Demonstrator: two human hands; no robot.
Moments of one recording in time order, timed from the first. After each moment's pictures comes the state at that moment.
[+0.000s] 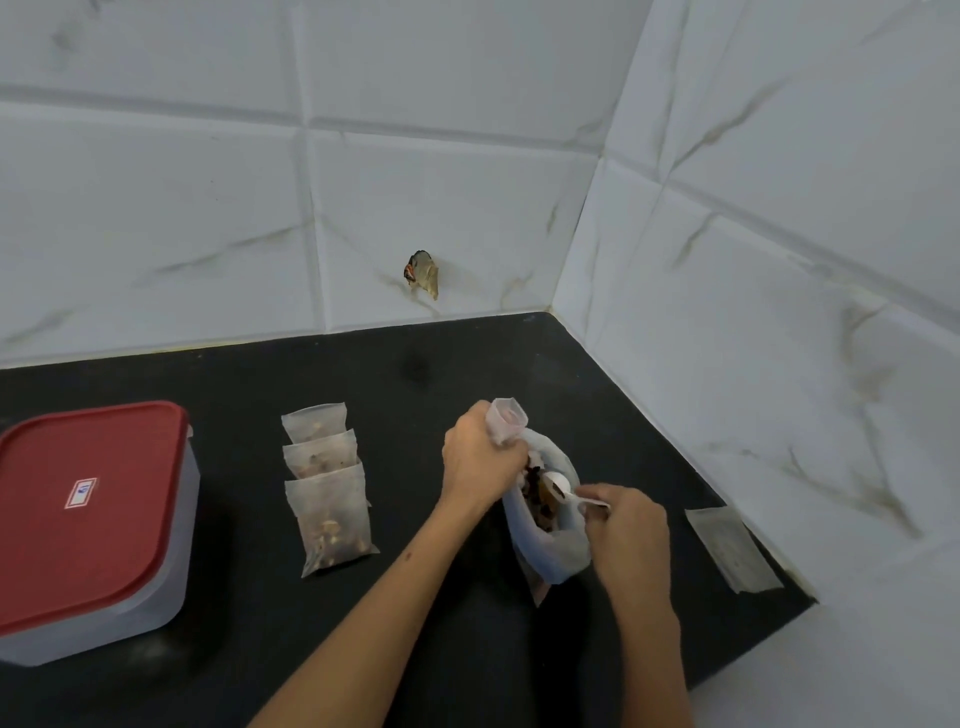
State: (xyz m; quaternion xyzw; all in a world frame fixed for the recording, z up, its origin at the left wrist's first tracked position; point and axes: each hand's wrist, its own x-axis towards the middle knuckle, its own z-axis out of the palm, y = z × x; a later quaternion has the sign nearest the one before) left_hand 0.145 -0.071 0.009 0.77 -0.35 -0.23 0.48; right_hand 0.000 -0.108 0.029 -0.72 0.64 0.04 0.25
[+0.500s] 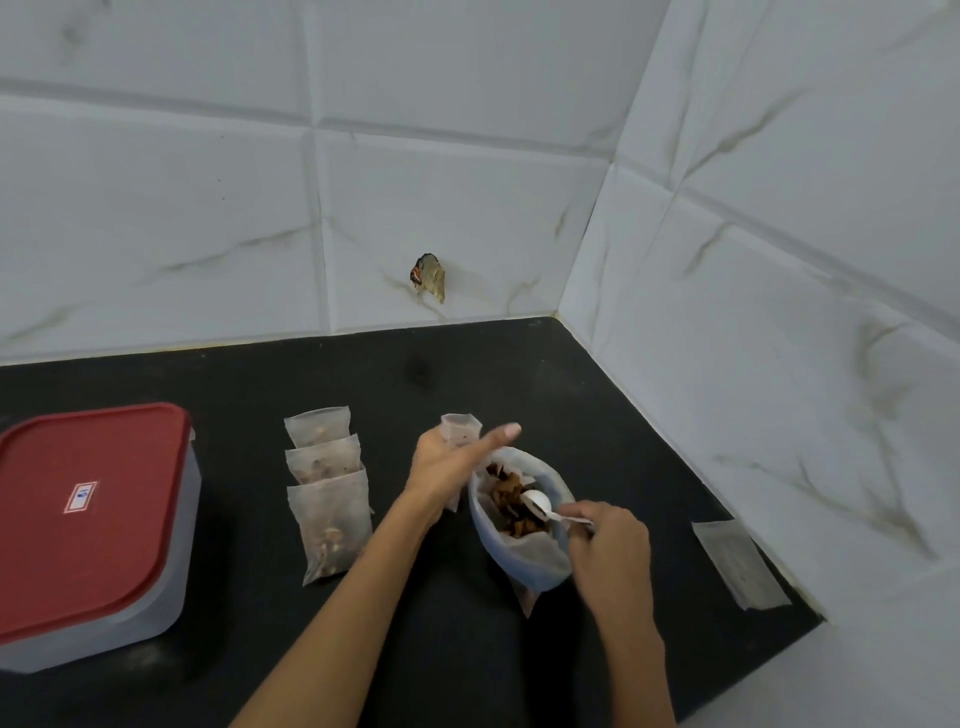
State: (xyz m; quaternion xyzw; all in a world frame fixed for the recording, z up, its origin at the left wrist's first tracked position) left_hand 0.182 -0.058 -0.005 0.65 -0.21 -0.43 0.59; right_hand 0.006 -0.097 -0.002 -0.76 0.57 -0.11 0.28
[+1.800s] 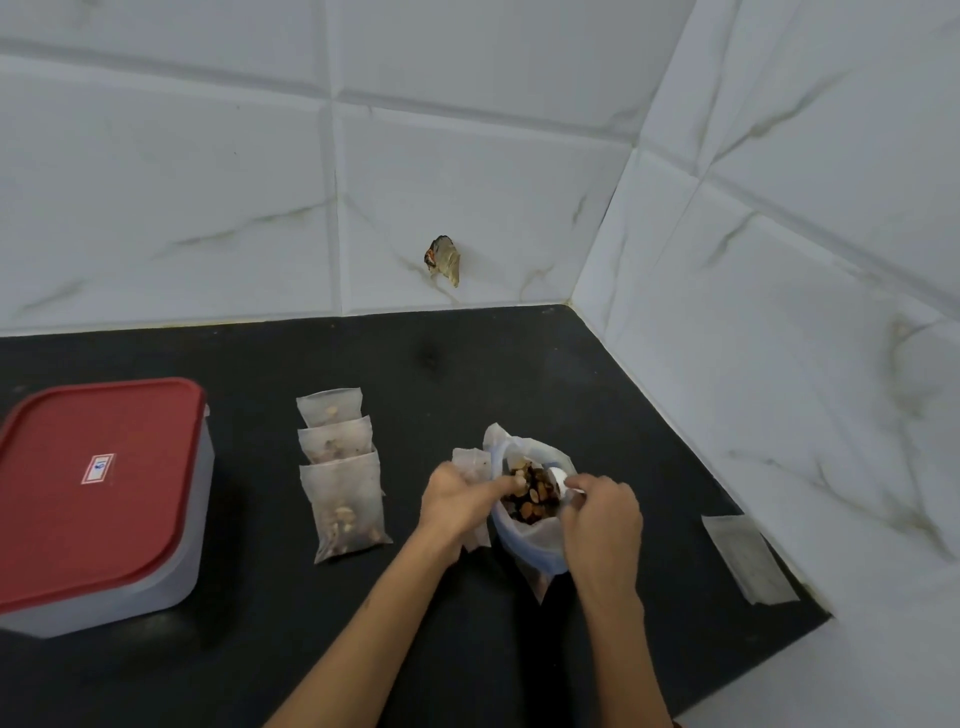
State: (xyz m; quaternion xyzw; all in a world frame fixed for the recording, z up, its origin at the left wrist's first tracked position) left_hand 0.159 -0.038 -0.032 0.71 -0.15 -0.48 0.50; right_hand 0.030 -0.091 0.006 -0.77 0.61 -0.11 0.16
